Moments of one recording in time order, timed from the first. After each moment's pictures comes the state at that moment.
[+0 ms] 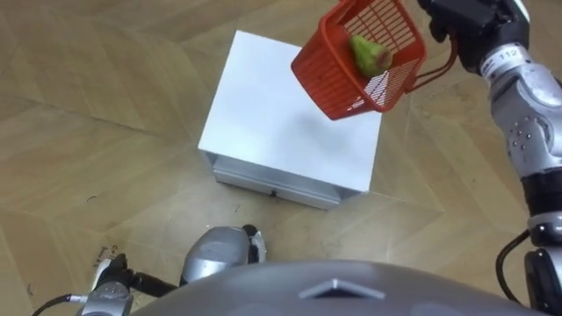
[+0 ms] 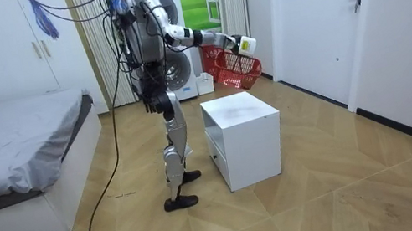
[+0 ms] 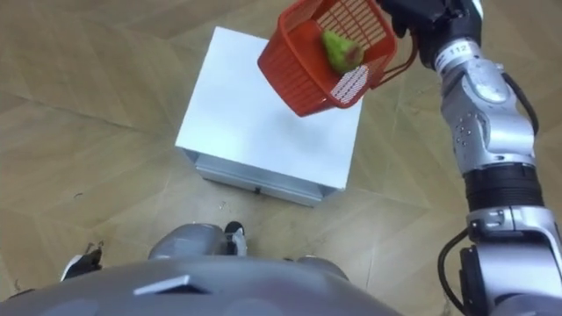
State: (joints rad) left arm 0.21 0.27 0.08 1.03 0.23 0.17 0.10; right arm -0.23 -0.50 0.02 0.40 0.62 0.17 0.05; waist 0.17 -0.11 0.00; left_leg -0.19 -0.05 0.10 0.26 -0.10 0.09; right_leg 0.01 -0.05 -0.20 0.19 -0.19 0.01
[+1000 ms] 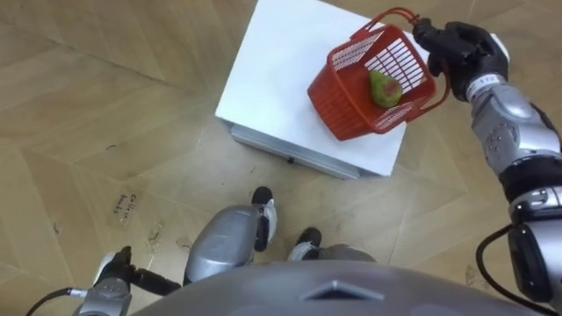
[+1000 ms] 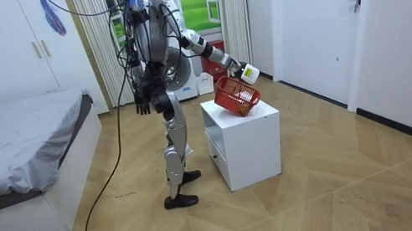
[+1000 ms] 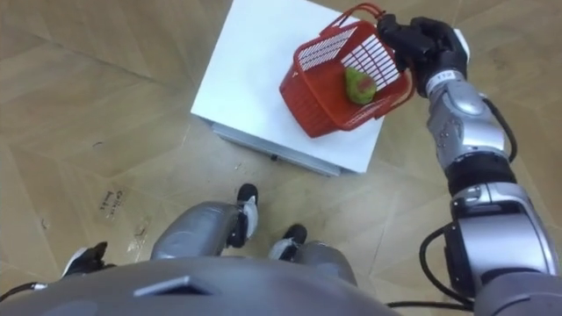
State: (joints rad) left arm 0.20 0.30 0.01 1.06 0.23 0.12 0.08; right arm -0.35 -0.45 0.10 0.80 0.58 0.01 -0.01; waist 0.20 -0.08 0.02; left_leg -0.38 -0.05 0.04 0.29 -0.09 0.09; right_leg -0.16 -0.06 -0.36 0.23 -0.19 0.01
